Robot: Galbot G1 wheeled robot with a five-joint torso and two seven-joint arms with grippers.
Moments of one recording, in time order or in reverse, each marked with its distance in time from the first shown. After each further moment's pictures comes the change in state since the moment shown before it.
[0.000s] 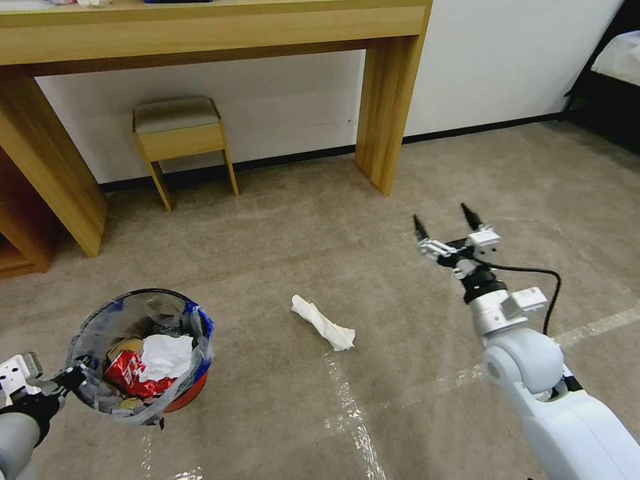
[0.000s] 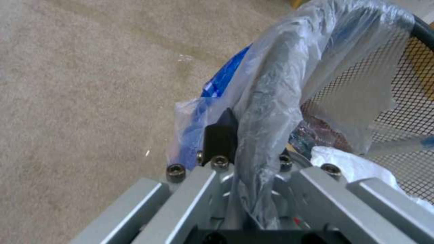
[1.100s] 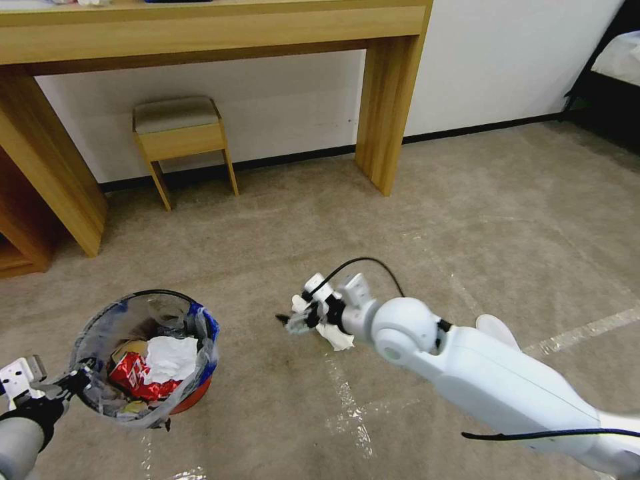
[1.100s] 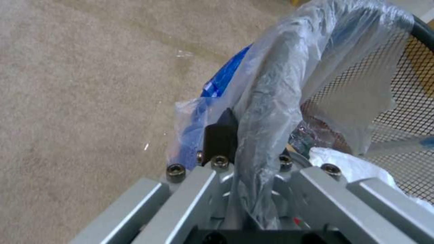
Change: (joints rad) left arm 0.019 -0.031 0.002 -0.032 0.013 0.004 -0.004; right arm 0.660 0.021 -0.878 -0.175 0.396 -0.683 0.085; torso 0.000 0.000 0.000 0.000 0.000
